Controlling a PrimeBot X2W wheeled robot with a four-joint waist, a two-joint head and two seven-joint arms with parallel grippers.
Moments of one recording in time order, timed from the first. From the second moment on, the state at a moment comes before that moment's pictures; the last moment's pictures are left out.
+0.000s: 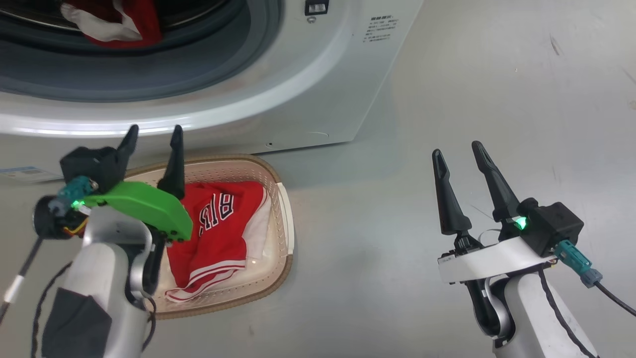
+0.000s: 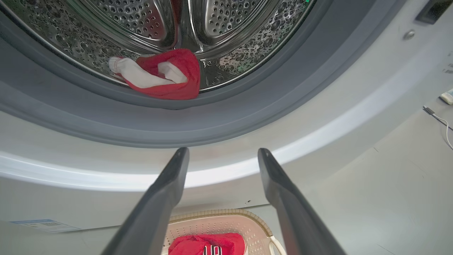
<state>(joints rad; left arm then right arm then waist) -0.38 0.09 -0.17 0.15 -0.39 0.04 0.11 -0.17 -0.05 0.27 0.05 0.34 0.03 -0.26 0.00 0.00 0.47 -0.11</state>
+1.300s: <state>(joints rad) -0.93 0.35 -0.01 0.42 -0.32 0.07 0.29 -0.31 -0.05 0.41 0.05 0.50 0.02 -0.26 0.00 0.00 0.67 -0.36</state>
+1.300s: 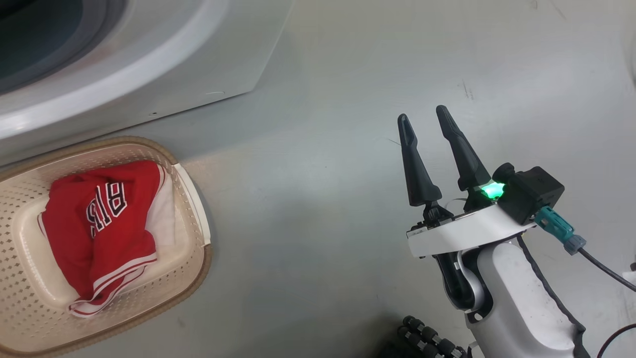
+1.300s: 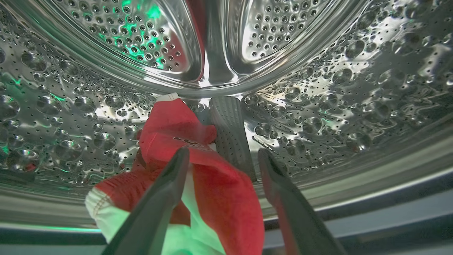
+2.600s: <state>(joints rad) -1.05 0.30 0.00 0.63 -0.33 0.09 0.36 -0.35 -0.05 0.41 0.10 0.47 0.01 -0.26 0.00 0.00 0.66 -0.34</state>
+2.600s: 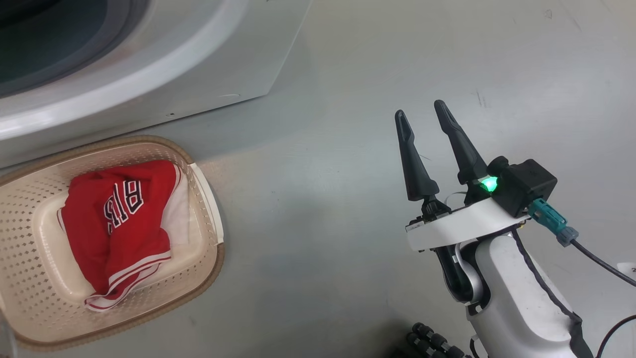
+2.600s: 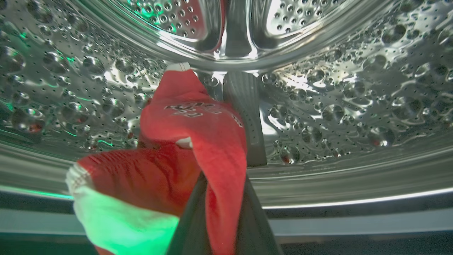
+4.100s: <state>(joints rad) -0.61 0.13 -0.10 0.25 -0.23 0.08 -0.24 -0.22 -0.06 0.32 0.18 0.31 0.02 -0.26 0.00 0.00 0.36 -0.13</state>
